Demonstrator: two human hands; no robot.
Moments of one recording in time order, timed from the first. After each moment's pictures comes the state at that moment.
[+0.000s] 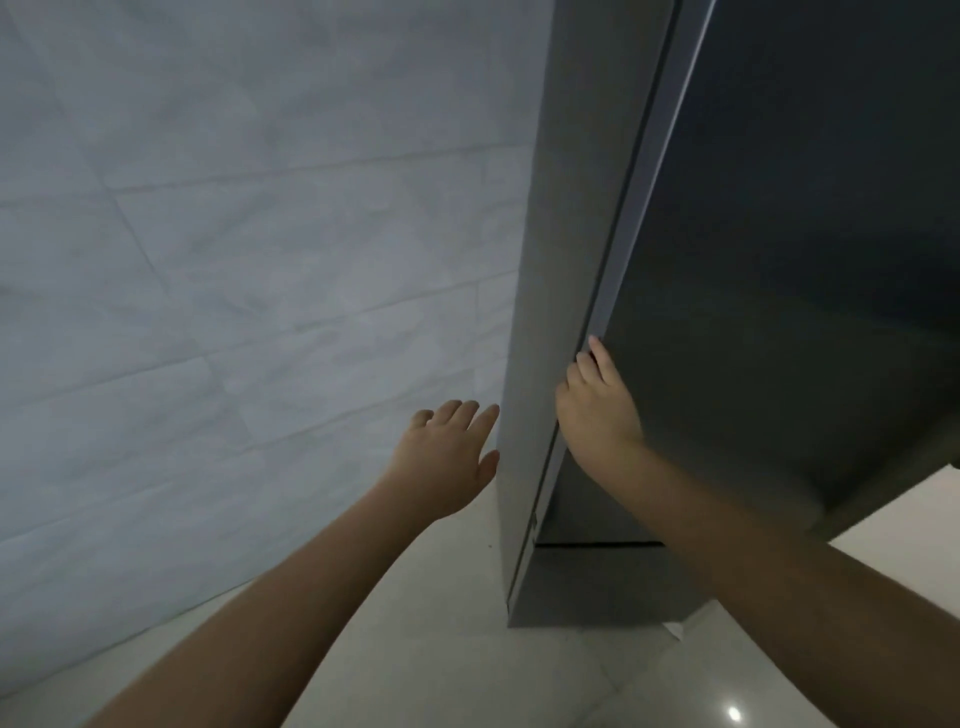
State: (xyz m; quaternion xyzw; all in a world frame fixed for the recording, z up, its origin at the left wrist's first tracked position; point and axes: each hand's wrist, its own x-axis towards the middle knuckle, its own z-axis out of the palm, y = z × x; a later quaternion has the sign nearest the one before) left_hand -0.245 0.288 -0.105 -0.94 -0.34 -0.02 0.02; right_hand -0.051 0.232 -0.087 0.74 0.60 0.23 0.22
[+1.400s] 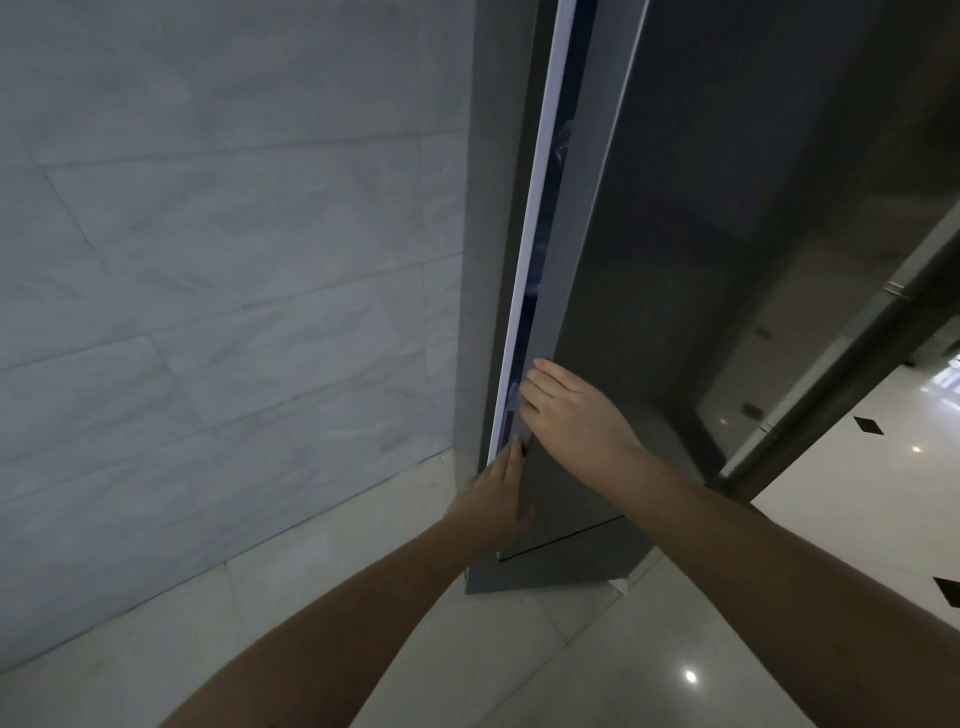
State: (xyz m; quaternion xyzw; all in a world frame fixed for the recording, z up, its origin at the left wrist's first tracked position) left_hand -0.159 0.162 -0.205 -0.93 -0.28 -0.03 -0.24; right_hand -0.033 0.105 -0.079 0.59 0.72 0.32 0.18
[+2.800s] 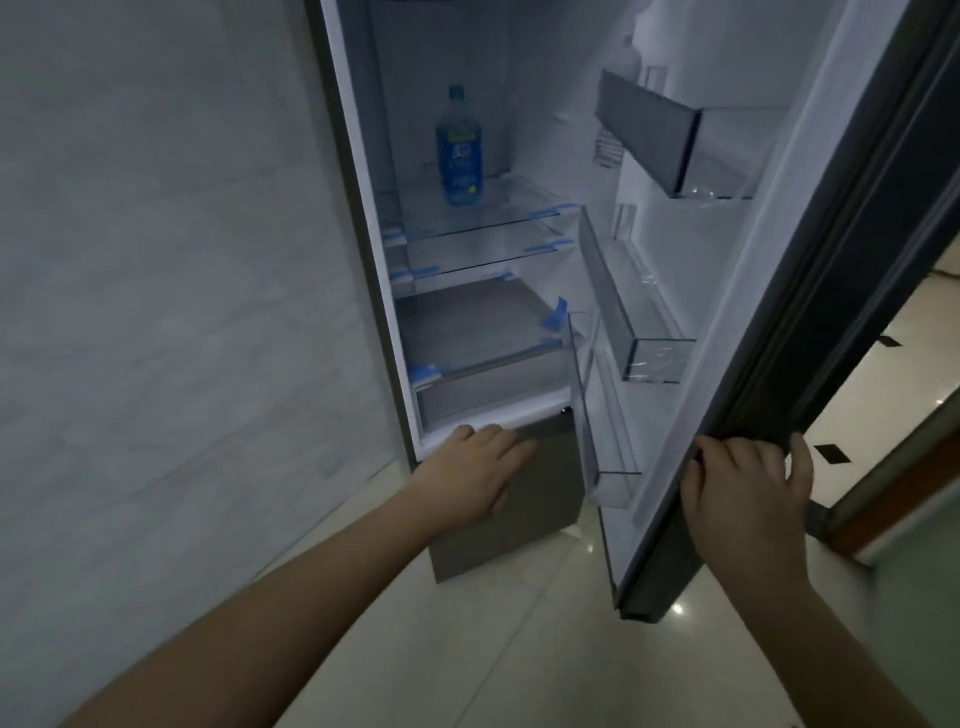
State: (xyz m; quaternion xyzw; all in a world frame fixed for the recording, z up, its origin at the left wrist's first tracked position) left_hand -0.168 0.040 -0.111 -0.99 0.02 -0.05 0.11; right_hand -0.046 -0.217 -0.085 0.94 0.26 0.23 -0.05
